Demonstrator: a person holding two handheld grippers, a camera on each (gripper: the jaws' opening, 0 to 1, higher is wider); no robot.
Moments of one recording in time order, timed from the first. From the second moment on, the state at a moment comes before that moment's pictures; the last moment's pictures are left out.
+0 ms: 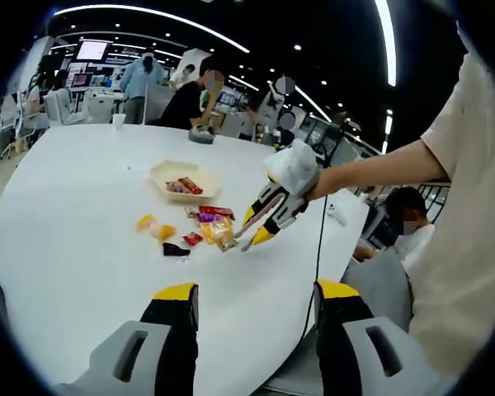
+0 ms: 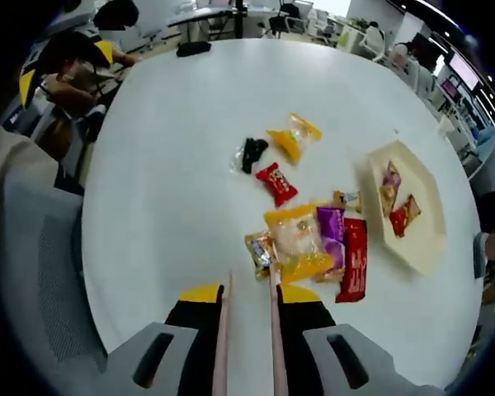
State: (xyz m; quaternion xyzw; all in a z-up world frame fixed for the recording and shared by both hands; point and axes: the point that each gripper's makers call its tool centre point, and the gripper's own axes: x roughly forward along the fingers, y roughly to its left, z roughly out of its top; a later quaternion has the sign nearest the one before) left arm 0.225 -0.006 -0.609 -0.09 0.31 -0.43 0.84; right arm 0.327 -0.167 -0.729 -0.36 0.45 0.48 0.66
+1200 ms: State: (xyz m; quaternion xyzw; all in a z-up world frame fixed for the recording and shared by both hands) left arm 0.226 -0.002 -0.613 -0.10 0.31 -0.42 0.85; right arm 0.336 -0.152 -0.726 -0.43 0.42 0.53 0.60
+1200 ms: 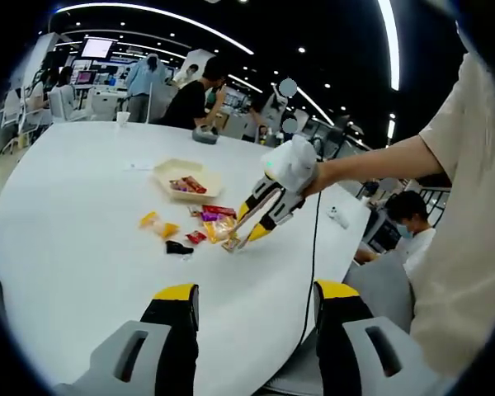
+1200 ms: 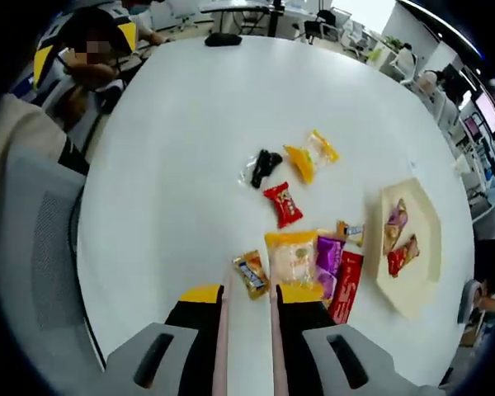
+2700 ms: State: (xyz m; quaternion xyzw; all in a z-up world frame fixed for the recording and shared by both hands) left arm 0.223 0.006 -0.618 -0.11 0.31 -0.41 0.85; right arm 0.339 -0.142 -0.740 -0.45 0.45 0.53 0.56
